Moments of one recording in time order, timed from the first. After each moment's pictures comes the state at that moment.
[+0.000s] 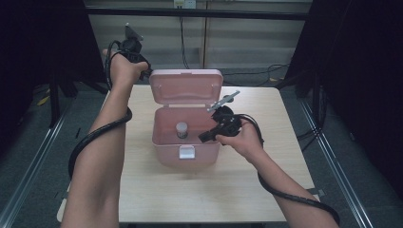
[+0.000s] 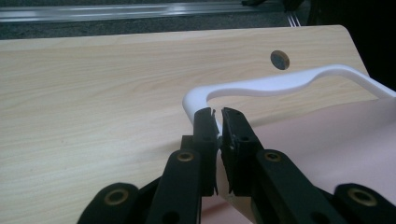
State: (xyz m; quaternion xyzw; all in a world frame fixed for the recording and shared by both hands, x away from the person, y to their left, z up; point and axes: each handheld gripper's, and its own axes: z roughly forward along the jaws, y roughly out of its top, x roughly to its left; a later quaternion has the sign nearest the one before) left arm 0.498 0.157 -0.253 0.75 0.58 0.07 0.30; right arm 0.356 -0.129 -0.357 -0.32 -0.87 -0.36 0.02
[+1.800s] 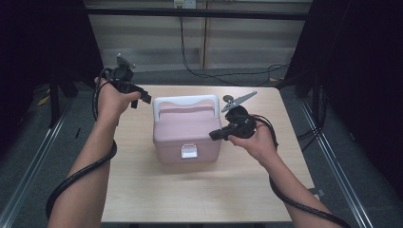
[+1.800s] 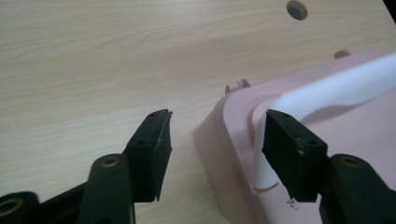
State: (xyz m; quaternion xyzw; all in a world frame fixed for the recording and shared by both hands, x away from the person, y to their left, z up) left arm 0.439 0.186 -0.300 0.77 0.57 0.07 0.28; right arm 0.336 -0.154 -0.343 -0.32 -0.87 -0.38 -0.02
